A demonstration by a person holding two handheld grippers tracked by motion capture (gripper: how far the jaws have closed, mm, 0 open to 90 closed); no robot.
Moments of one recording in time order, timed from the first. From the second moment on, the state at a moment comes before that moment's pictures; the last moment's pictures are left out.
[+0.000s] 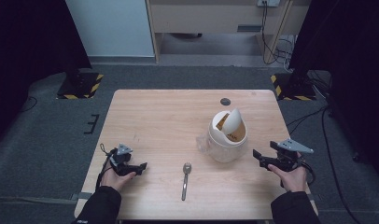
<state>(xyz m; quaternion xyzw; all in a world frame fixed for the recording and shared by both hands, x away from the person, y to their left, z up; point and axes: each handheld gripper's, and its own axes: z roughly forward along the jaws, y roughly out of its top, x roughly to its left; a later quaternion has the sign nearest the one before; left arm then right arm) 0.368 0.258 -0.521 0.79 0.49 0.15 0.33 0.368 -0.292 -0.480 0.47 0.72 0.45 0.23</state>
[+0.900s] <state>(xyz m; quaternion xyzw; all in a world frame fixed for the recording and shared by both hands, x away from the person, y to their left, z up) 0.323 0.129 -0.506 0.82 0.39 0.13 0.39 0.377 -0.306 -0.508 0.53 0.72 0.39 0.22</state>
